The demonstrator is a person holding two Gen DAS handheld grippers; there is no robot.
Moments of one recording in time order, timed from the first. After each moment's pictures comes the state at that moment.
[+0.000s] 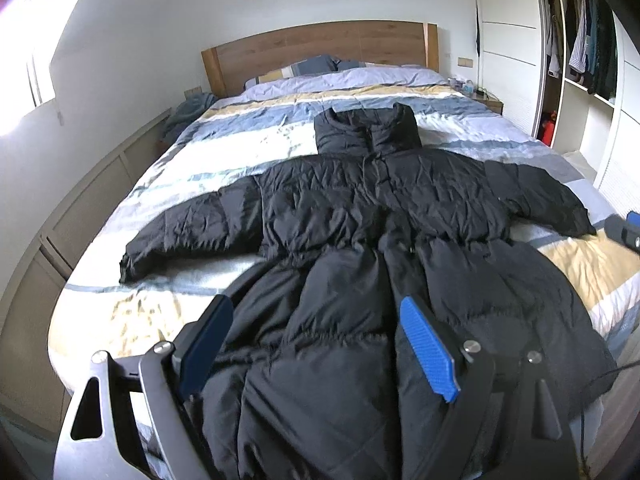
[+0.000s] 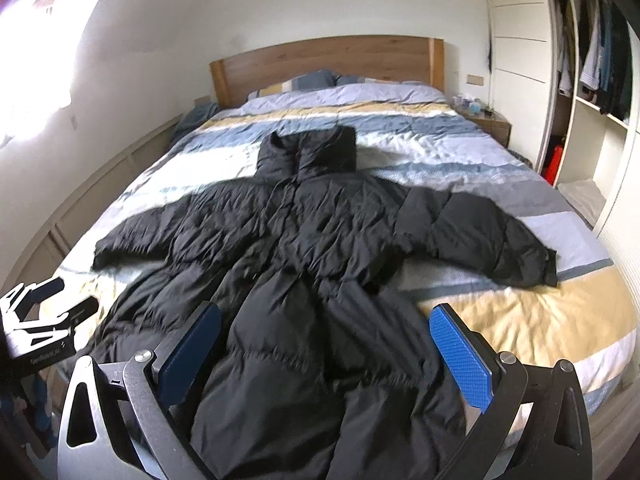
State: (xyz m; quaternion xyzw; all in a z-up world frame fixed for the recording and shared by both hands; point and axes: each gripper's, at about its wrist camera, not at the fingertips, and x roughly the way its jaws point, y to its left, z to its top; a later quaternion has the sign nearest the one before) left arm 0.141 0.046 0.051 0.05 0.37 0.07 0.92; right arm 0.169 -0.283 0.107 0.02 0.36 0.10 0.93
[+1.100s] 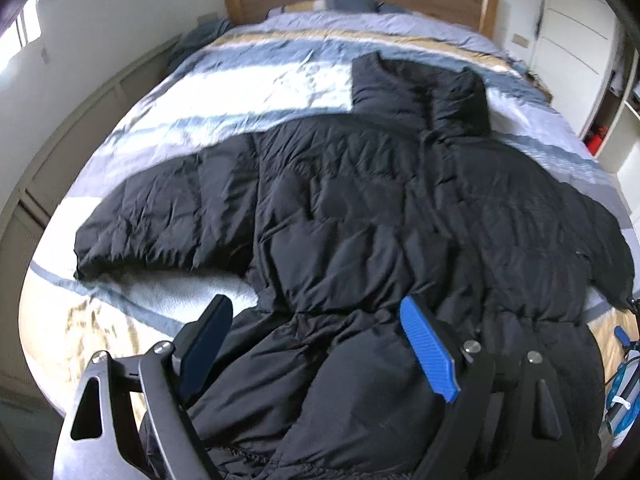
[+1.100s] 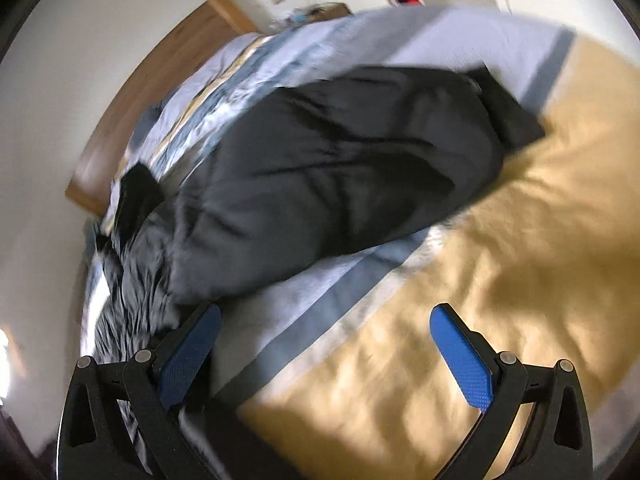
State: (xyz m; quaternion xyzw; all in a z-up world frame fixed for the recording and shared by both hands) left arm 0.329 0.110 -0.016 -0.03 0.49 0.12 0.87; right arm 0.336 -0.511 -0.091 0.35 0.43 -0.08 0.83
